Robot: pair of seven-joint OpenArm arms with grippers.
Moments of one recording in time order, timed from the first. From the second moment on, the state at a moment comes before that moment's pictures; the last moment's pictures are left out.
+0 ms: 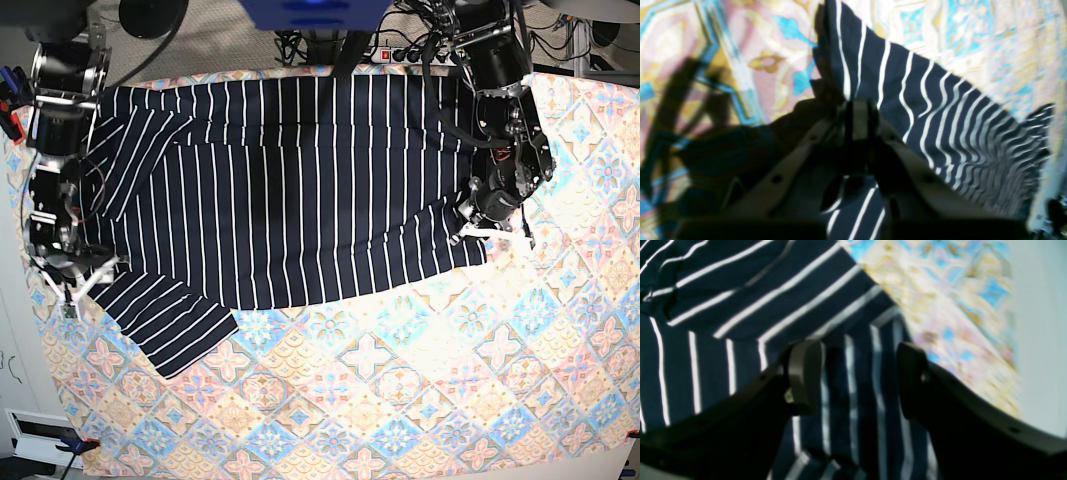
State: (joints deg) left arm -1.0 -2.3 -25.6 74.5 -33.9 -4.4 43.4; right arm 17.6 24.4 8.4 53.1 5.5 18.6 -32.1
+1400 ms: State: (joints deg) left arm 3.5 -3.1 -25.7 78.3 -40.1 -4.4 43.2; right arm 25.6 28.1 -5.3 19.2 5.4 35.8 0.1
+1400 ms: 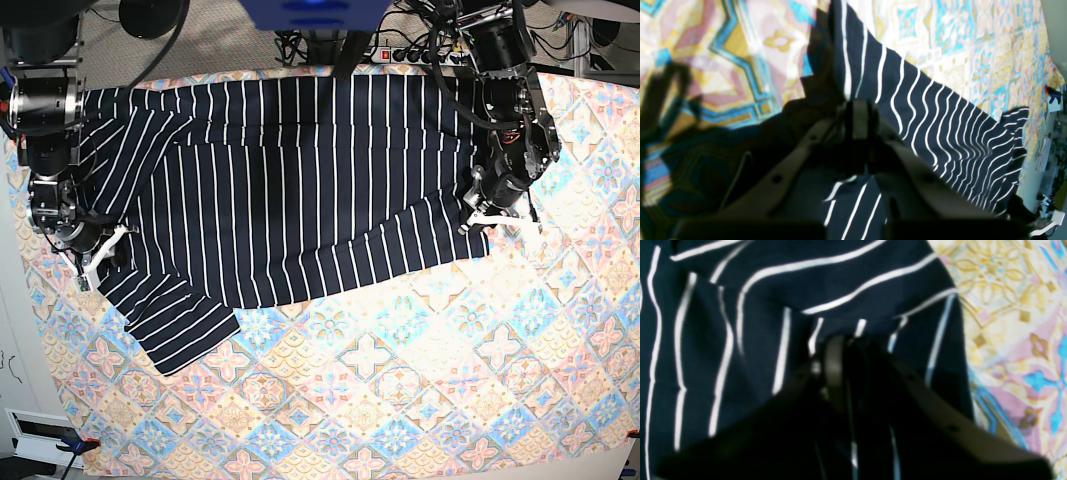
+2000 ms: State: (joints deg) left arm 3.2 -2.8 -25.7 78.3 -40.0 -4.4 43.3; right arm 13.2 28.9 13.6 44.1 3.6 41.1 -15.7
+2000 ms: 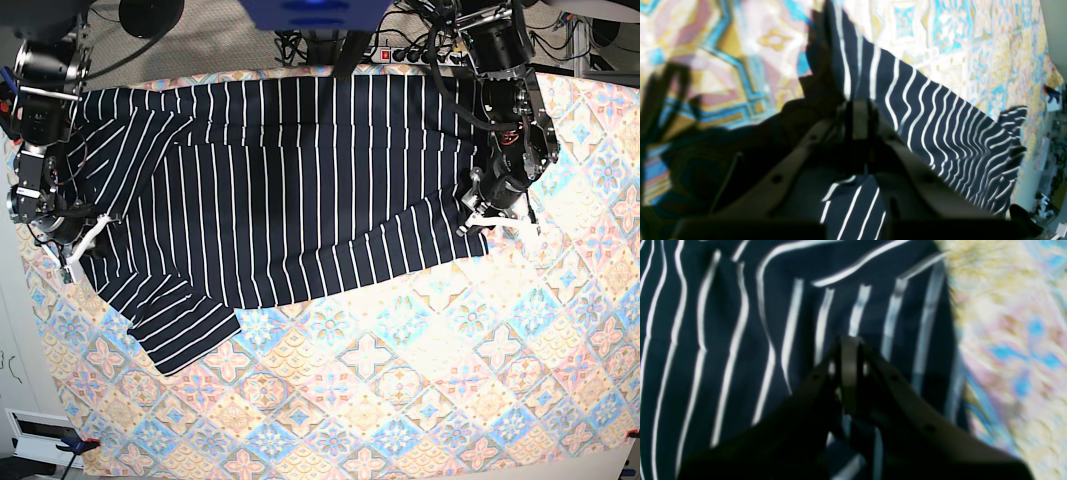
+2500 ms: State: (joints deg) left arm 3.0 -3.0 -25.7 78.3 -40.0 -4.3 43.2; right arm 17.2 28.6 14.7 43.1 0.5 36.6 -16.2
